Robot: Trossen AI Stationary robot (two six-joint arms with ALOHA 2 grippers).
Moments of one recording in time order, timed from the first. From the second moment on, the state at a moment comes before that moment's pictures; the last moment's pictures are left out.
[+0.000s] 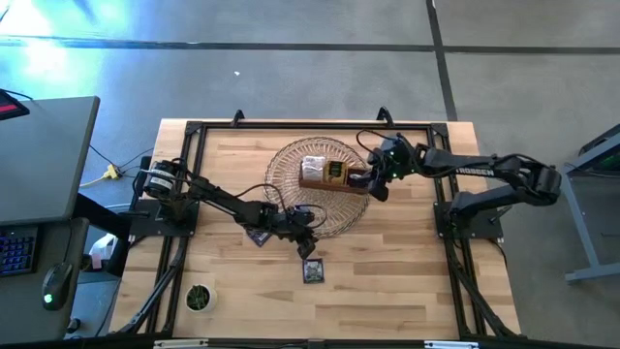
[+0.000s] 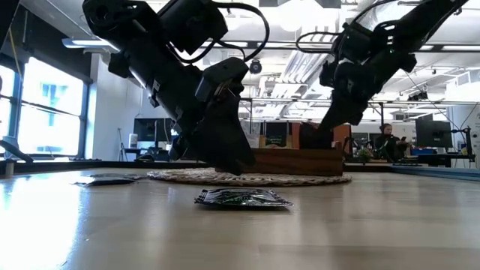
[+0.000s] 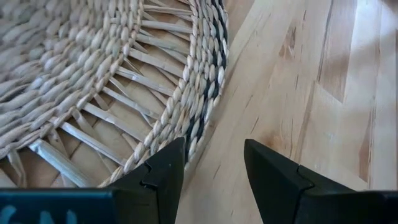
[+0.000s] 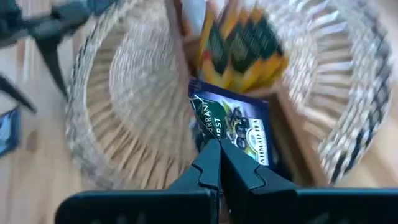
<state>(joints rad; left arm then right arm) -0.18 1.84 0.92 0.18 -0.11 -0.73 -0.50 1.25 0.61 -0.15 -0.29 0.05</state>
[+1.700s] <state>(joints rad) -0.15 1.84 0.93 0.16 -0.11 -0.74 -0.81 1.48 0.59 0.02 -0.16 0.07</state>
